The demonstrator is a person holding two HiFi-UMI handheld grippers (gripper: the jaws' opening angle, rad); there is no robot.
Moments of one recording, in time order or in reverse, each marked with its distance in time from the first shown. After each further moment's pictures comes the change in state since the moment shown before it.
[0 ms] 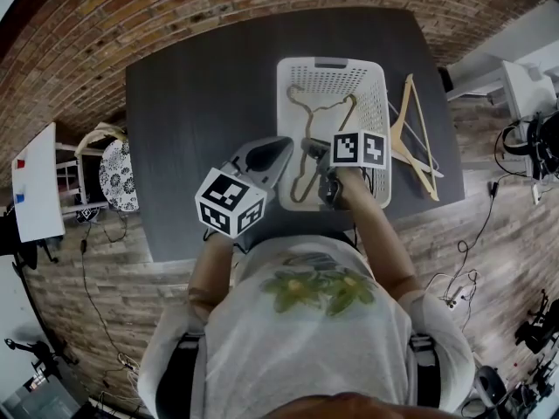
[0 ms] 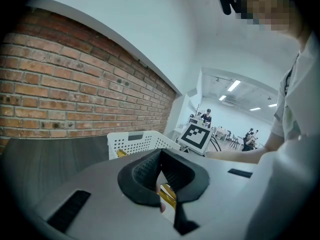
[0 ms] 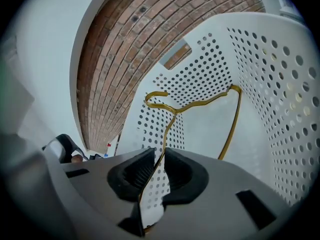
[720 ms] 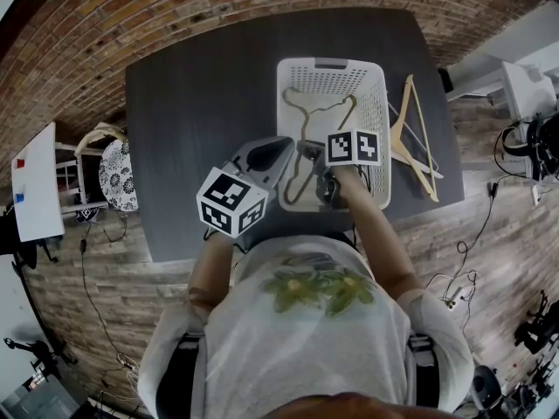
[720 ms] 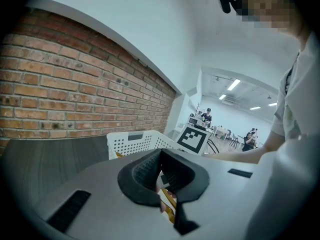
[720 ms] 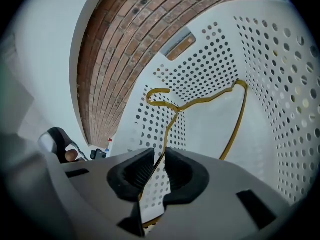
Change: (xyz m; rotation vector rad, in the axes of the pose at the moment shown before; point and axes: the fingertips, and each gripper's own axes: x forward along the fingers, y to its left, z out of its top) left arm 0.003 0.000 0.000 0.007 0.006 0.001; right arm 0.013 -0.002 -0.007 -0.028 0.056 0.013
